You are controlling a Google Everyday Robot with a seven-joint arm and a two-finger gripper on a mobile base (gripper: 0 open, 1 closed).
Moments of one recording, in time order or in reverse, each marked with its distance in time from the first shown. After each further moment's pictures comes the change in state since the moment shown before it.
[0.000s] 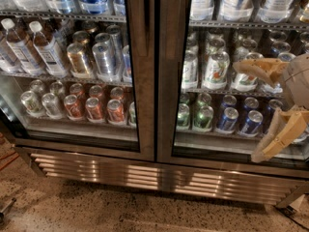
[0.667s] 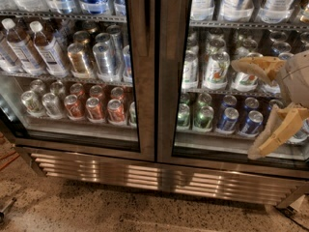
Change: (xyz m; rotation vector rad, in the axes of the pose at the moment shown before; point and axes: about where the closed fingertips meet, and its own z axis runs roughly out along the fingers) arm -0.005 -0.004 0.004 -0.003 -0.024 0.001
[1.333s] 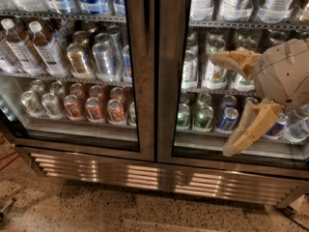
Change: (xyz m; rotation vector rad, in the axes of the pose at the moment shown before) arm -0.033 -0.001 0.026 -0.003 -0.010 -0.051
